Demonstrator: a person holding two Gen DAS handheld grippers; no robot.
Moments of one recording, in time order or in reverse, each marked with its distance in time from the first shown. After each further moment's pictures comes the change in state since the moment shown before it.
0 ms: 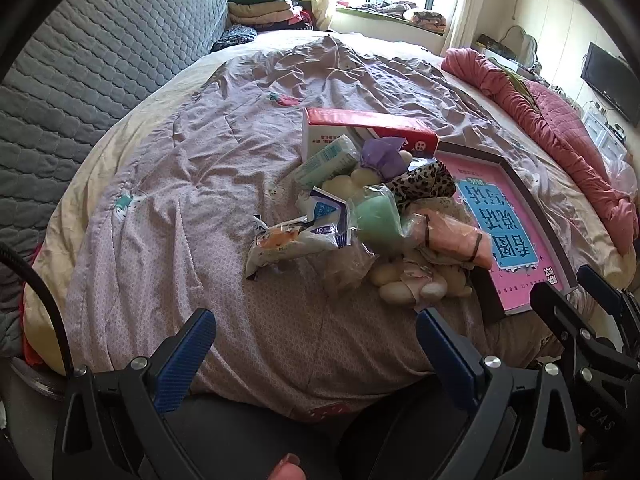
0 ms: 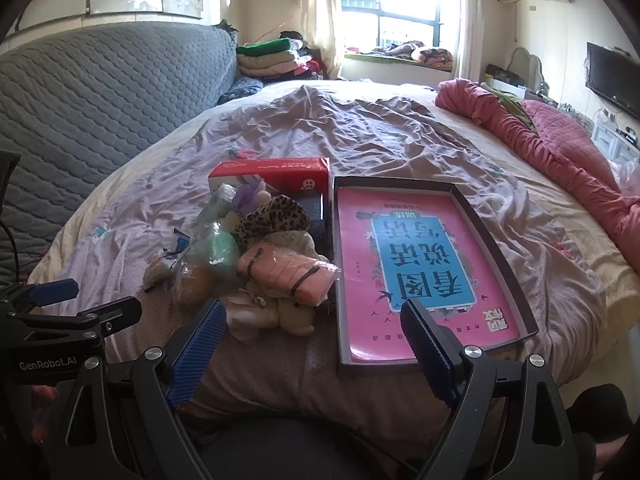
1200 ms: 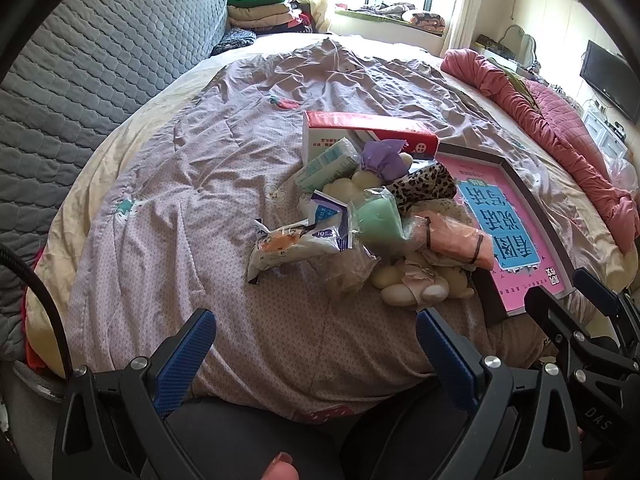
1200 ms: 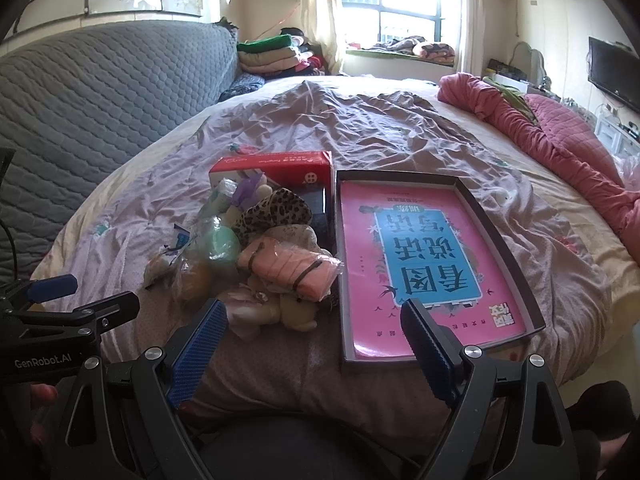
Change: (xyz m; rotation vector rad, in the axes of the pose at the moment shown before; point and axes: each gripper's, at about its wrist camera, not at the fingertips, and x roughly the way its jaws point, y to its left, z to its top) left arm -0.003 0.002 0.003 0.009 -0.007 0.006; right arm 0.007 0.001 -0.003 0.008 0.009 0.014
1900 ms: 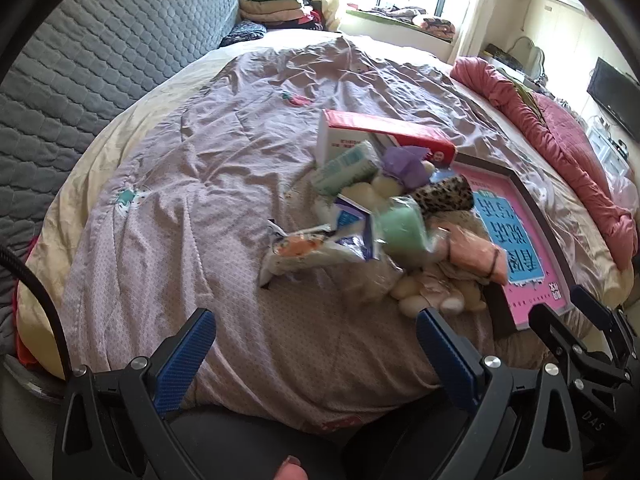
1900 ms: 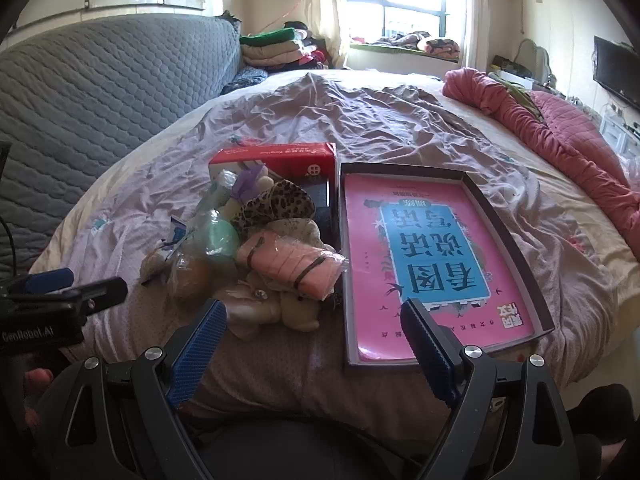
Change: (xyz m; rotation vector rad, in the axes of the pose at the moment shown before) left arm 0.017 0.024 0.006 -0.058 0.000 -0.022; right arm 0.015 -0.002 0.000 -0.012 0.023 0.012
